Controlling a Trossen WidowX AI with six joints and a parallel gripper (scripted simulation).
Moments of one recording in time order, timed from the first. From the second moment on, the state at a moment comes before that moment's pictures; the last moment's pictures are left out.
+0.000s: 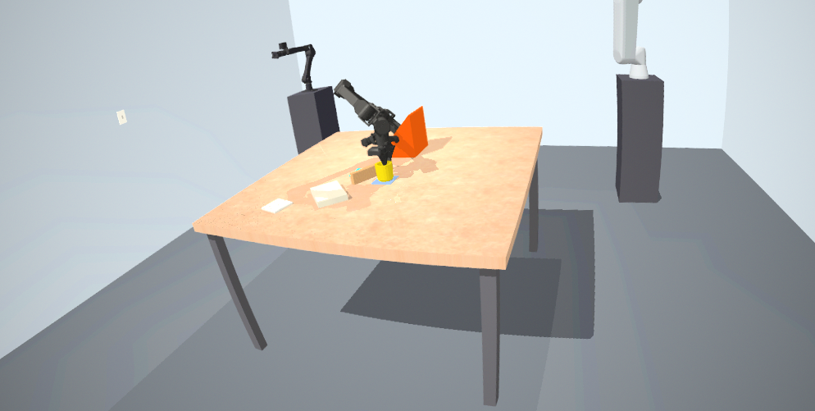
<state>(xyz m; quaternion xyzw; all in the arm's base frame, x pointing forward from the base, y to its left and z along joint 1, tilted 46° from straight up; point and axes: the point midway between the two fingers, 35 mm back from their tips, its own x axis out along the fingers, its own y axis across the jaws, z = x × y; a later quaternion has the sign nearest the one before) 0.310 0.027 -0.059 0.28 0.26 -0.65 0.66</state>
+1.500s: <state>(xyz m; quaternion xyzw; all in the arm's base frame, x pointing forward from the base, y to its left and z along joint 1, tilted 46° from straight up) 0.305 0.019 -0.064 0.27 0.26 -0.66 0.65</state>
